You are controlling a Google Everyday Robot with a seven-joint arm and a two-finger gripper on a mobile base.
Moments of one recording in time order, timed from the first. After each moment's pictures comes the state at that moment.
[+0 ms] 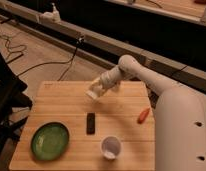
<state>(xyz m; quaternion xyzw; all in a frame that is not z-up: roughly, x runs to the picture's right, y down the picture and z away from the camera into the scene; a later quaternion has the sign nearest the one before) -0.028 0.007 0.844 -0.49 0.02 0.77 0.41</state>
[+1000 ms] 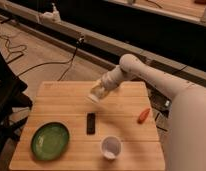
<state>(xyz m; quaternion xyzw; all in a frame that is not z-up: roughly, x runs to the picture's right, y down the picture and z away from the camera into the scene) -0.010 0.027 0.790 -0.47 0.01 0.75 0.47</state>
